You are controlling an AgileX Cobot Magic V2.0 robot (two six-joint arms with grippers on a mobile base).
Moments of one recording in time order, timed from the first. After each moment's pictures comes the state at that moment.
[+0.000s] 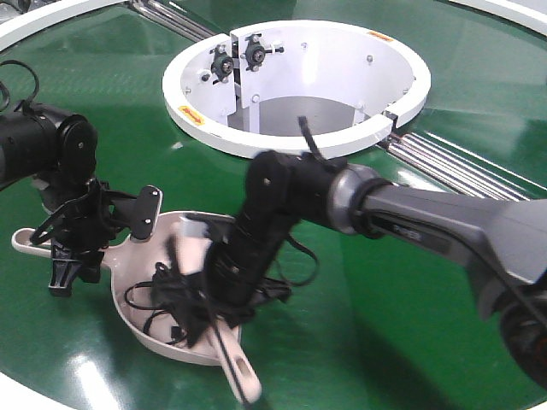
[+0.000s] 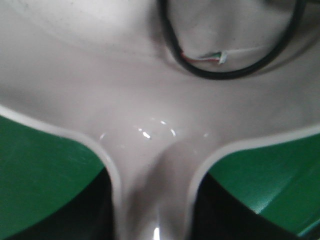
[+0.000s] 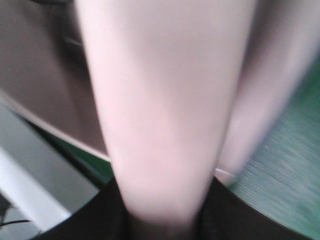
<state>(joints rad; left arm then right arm) -0.26 1.88 -1.38 0.12 1.14 1.30 0.69 2.10 -1.63 0.54 1.14 0.12</state>
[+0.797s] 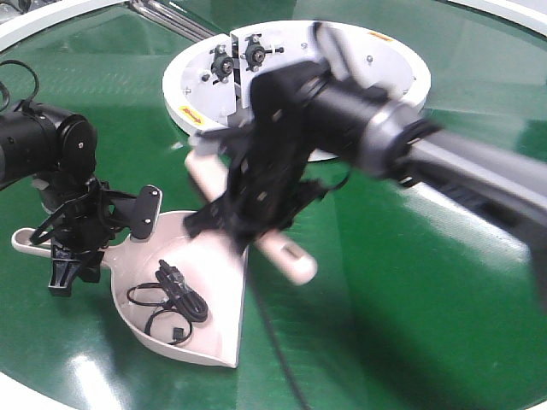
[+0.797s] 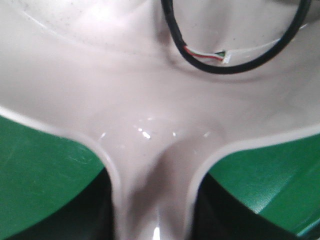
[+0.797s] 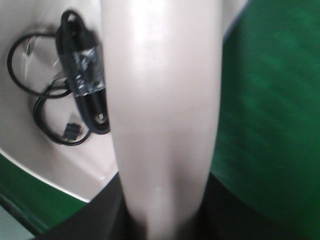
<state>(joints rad) -0.26 1.88 -1.38 0.12 1.14 1.30 0.67 1.98 -1.83 0.07 1.24 0.19</state>
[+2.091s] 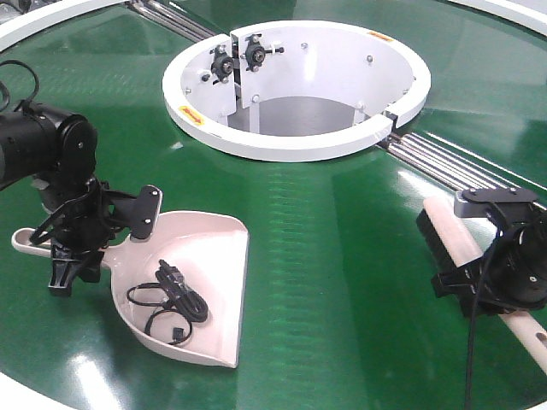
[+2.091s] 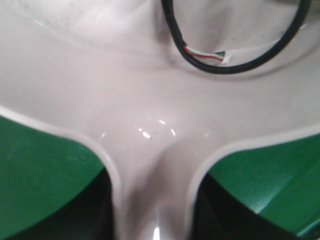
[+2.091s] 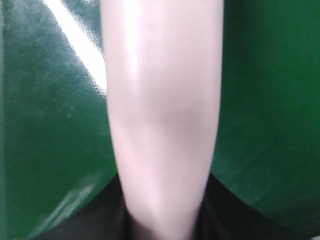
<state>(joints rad) -0.26 1.88 -1.38 0.12 1.14 1.30 0.08 1.44 -0.90 0.06 0.92 -0.02</state>
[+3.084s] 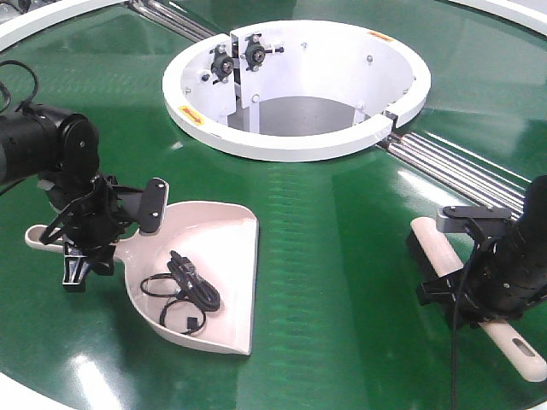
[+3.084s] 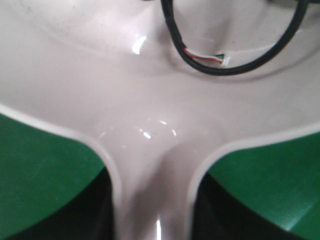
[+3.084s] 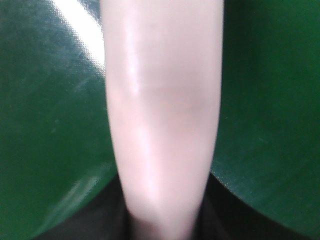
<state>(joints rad) -0.26 1.88 -1.38 0.07 1.07 1.29 0.08 1.58 -0.90 0.09 0.87 -0.03</state>
